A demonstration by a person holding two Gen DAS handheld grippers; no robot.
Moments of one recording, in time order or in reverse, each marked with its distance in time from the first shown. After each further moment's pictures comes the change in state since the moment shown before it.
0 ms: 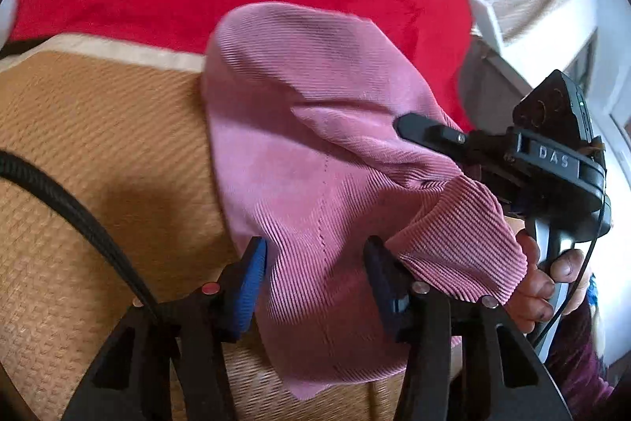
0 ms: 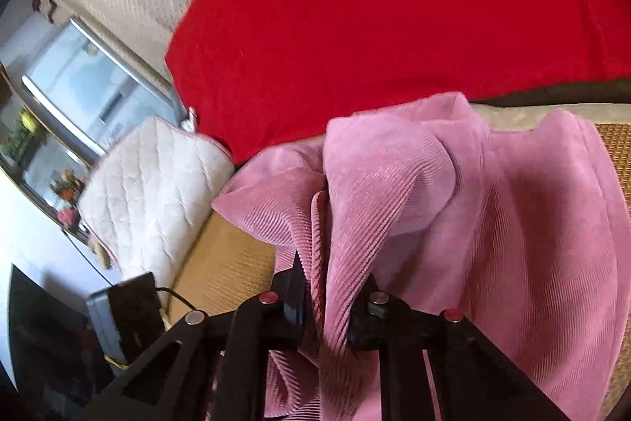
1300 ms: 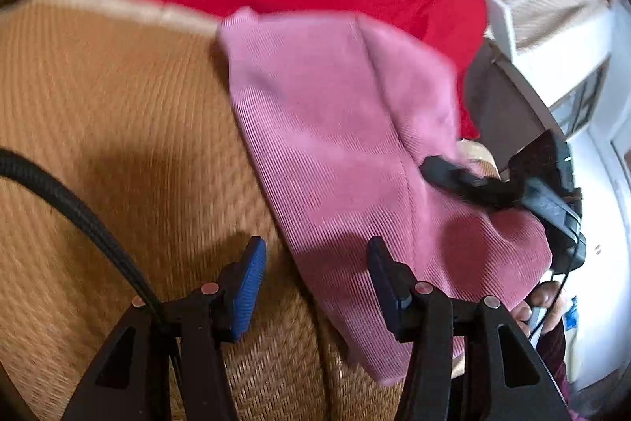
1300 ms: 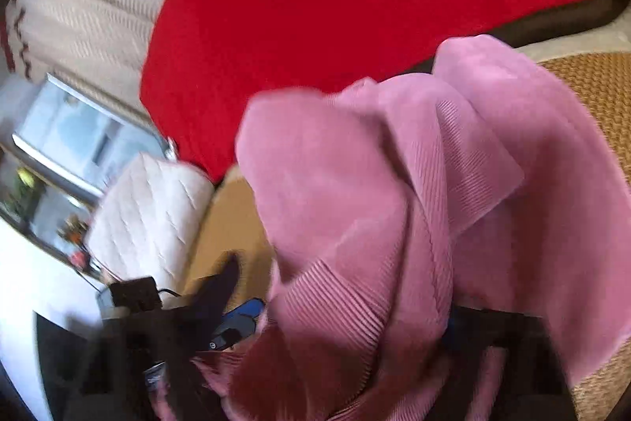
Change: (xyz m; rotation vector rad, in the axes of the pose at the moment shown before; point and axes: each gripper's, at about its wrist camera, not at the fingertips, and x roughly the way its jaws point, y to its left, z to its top) left arm 0.033 0.025 -0.025 -0.144 0.071 -0.010; right arm -0.018 -0.071 -0.023 0.144 0.032 -0.033
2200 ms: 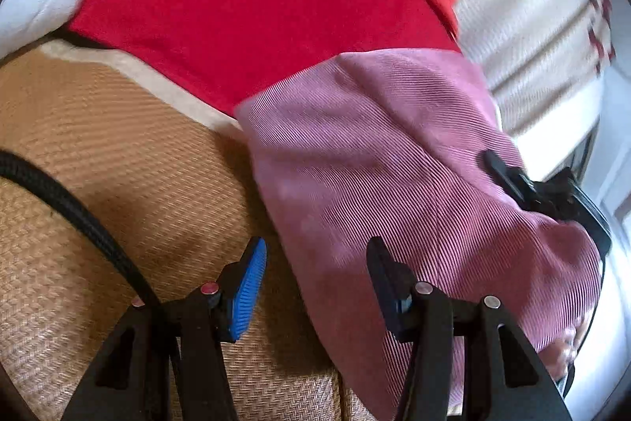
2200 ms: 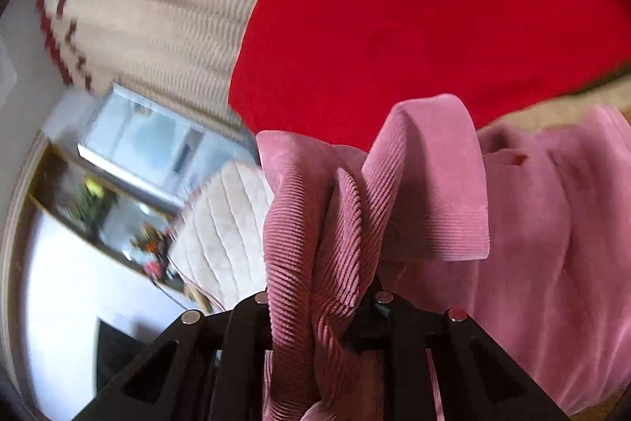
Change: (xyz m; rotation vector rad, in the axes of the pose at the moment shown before) left arm -0.102 0.030 0.034 -0.038 -0.301 -0.024; right arm 0.017 0.141 0.015 0.081 -0.073 0.344
